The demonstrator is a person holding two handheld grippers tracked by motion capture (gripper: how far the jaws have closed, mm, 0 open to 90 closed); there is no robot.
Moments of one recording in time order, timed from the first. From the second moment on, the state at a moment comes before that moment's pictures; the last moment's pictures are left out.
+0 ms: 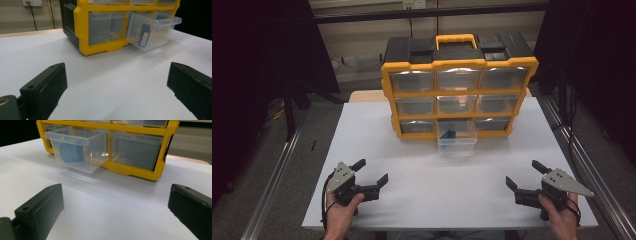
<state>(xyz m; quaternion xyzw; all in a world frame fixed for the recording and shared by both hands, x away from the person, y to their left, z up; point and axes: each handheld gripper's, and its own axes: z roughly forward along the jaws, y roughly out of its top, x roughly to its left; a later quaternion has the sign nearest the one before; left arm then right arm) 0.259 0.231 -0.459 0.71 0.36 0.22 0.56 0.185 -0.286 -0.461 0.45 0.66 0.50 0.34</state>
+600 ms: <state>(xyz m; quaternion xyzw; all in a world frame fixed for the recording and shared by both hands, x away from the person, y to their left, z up) 0.267 0.215 -0.457 0.74 0.33 0.17 0.56 0.188 -0.281 -0.461 0.45 0.67 0.50 0.33</state>
